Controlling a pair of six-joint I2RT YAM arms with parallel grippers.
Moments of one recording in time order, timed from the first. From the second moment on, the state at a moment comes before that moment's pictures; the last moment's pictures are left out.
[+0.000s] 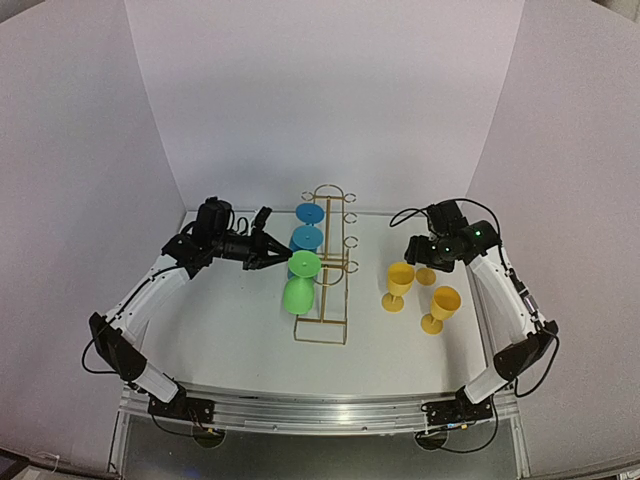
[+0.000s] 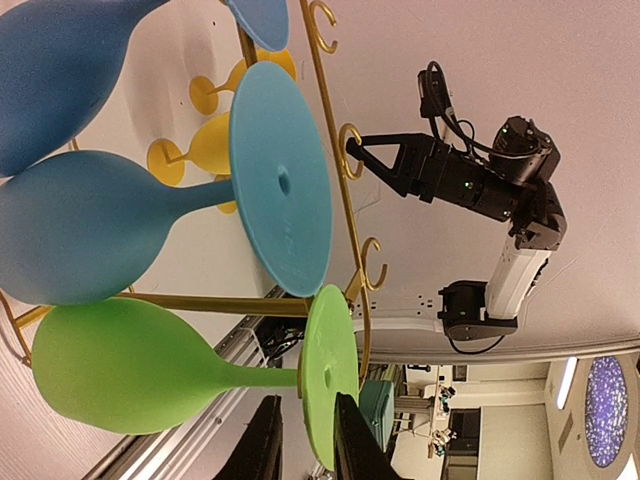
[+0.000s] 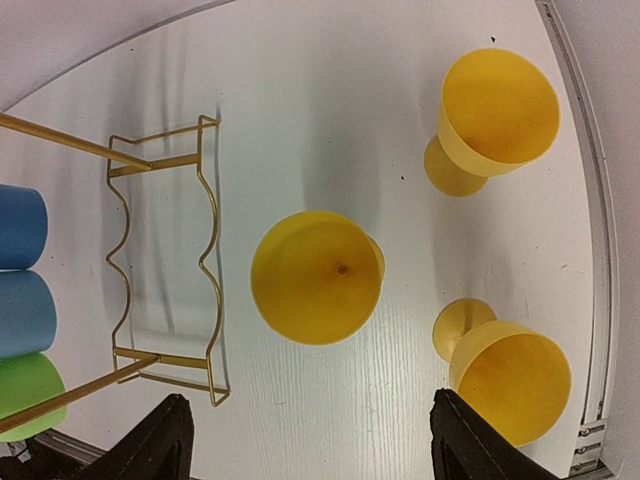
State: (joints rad) left arm -0.56 1.54 1.58 -0.54 0.87 -0.89; right arm 0.43 1.58 1.81 -1.26 0.06 0.54
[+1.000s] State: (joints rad) left arm -0.57 1.57 1.59 -0.54 0.91 -0.89; right arm 0.43 1.62 1.84 -1.26 0.06 0.52
